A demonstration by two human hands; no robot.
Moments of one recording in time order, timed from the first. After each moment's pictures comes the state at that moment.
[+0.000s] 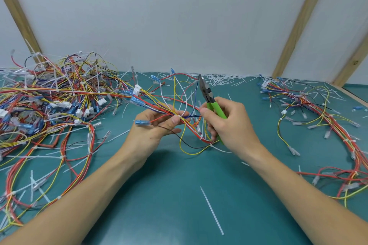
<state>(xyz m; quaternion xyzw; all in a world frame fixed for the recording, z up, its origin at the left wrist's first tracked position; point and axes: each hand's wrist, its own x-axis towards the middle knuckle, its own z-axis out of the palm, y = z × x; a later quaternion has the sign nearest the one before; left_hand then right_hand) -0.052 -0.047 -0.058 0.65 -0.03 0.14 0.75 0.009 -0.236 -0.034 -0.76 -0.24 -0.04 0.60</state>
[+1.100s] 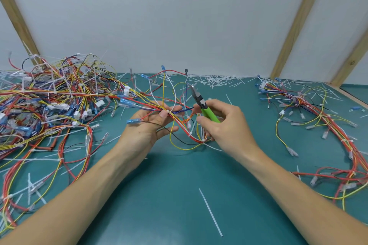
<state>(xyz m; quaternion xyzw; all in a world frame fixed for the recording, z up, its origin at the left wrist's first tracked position) -0.053 -0.044 -0.050 0.55 -0.03 0.11 0.83 0.011 -0.237 -0.039 -0.77 -0.25 -0.05 0.58</state>
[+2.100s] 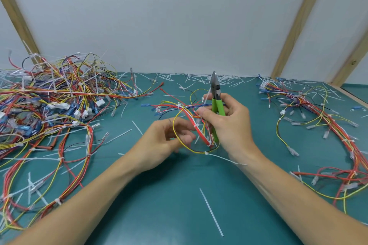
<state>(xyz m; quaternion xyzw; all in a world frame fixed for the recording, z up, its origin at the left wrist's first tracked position) -0.052 -0.054 -0.063 0.77 -0.10 0.04 0.62 0.003 -0.225 -0.034 -0.68 -0.16 -0.06 0.71</state>
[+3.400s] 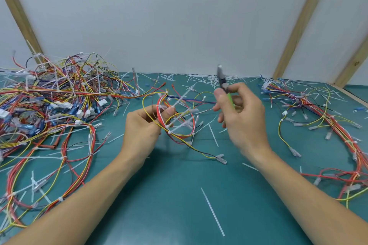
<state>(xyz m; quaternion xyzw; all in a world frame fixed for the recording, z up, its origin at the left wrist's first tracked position) -0.050 -0.048 -0.051 0.69 0.07 0.25 0.68 0.010 -0.242 -0.024 -0.74 -0.20 -0.18 0.62</state>
